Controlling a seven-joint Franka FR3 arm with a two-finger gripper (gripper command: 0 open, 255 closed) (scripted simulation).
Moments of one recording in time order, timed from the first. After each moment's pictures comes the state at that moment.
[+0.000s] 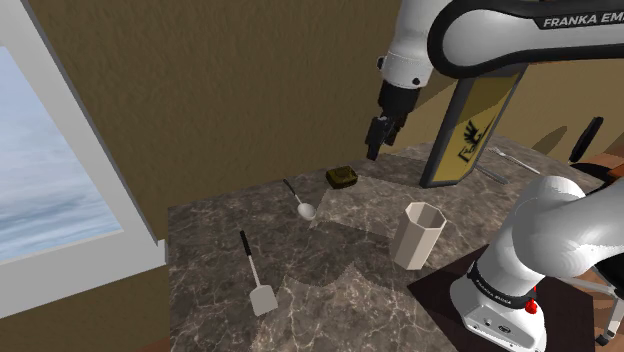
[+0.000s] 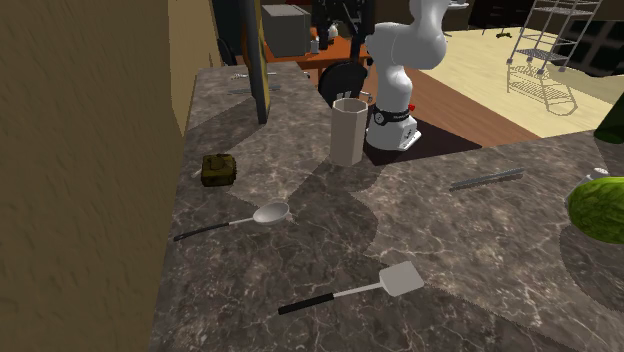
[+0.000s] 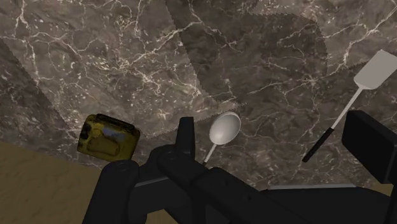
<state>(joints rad) 0.04 -0.72 0.14 -2.46 0.11 1.82 0.08</state>
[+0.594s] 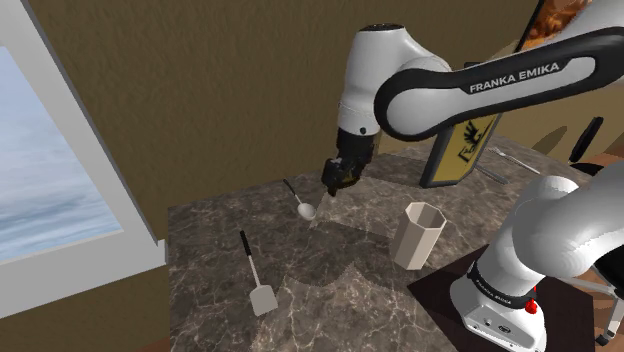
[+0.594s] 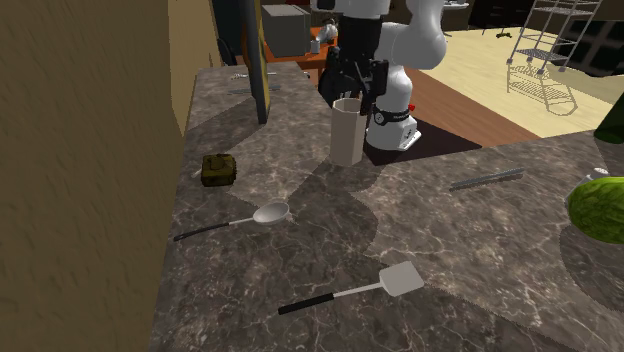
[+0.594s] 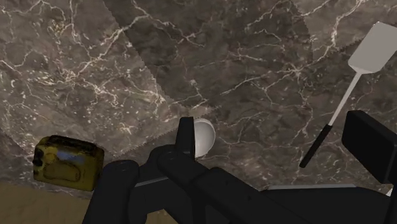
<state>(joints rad) 0.05 -0.50 0.33 -2.49 0.16 2.08 0.34</state>
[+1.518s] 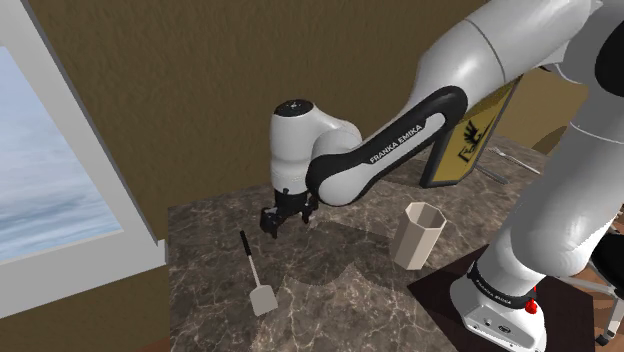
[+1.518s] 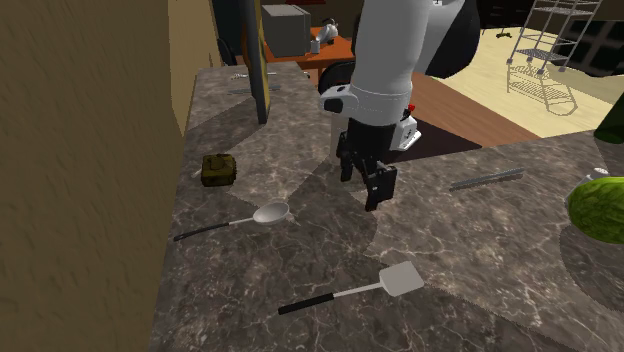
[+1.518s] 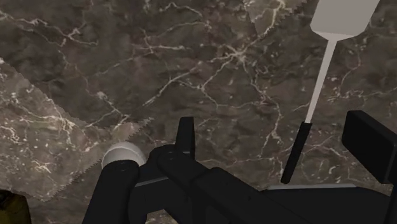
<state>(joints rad) 0.00 0.06 0.56 -2.27 -0.11 2.38 0.89</state>
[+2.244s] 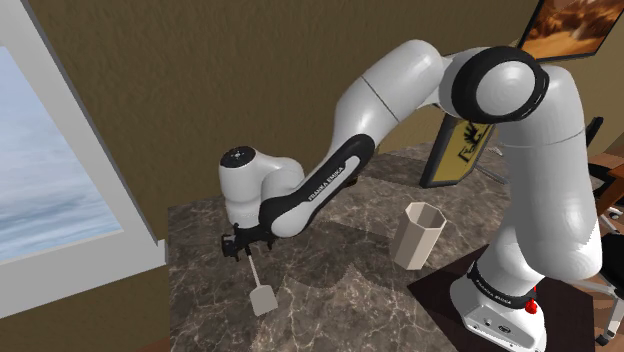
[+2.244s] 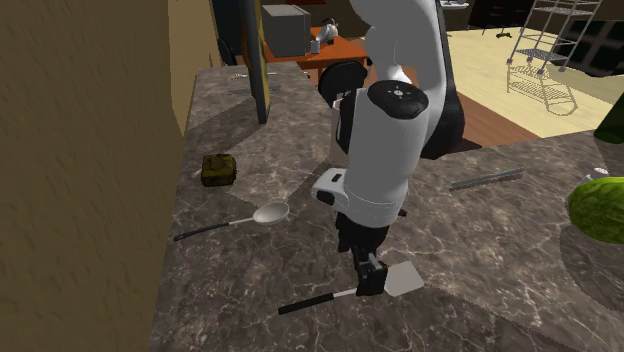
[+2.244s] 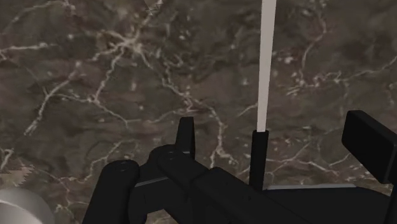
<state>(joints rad) 0.19 0.55 0.43 -1.90 -0.41 2.40 1.27</state>
